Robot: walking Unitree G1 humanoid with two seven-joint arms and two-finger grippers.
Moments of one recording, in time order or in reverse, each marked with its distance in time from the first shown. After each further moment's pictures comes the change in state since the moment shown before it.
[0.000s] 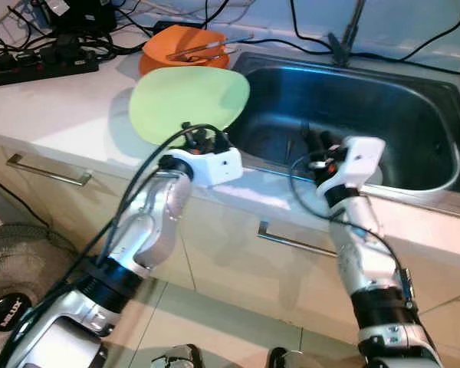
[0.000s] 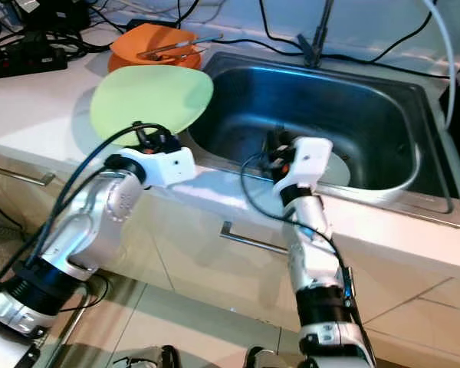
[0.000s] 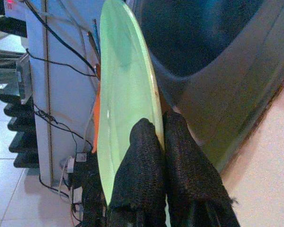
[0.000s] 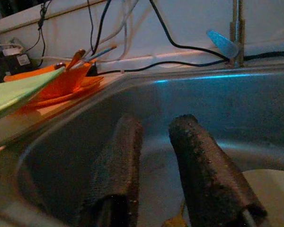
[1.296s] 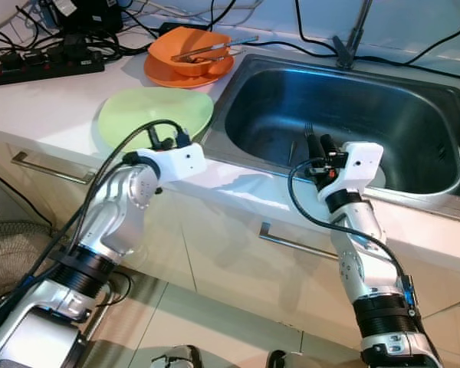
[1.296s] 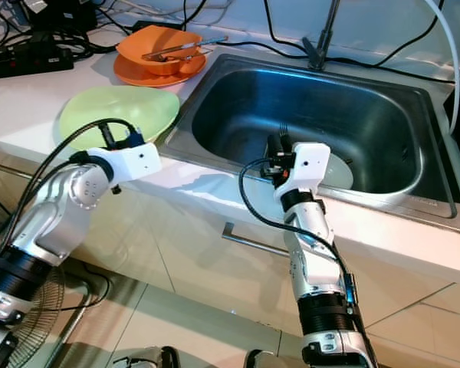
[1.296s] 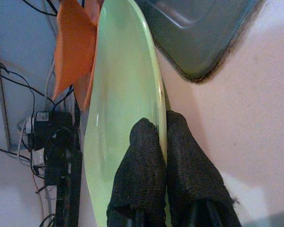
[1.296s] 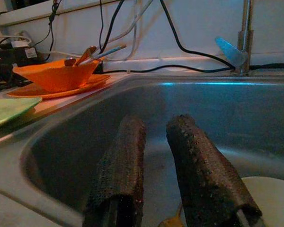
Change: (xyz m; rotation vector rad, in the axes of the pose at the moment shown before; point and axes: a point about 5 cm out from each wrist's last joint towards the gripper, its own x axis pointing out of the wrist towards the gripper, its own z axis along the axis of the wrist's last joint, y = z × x) left arm 0.002 0.001 -0.057 -0.094 0.138 -0.155; right arm -0.010 0.001 -0.004 -0.071 -0.008 0.015
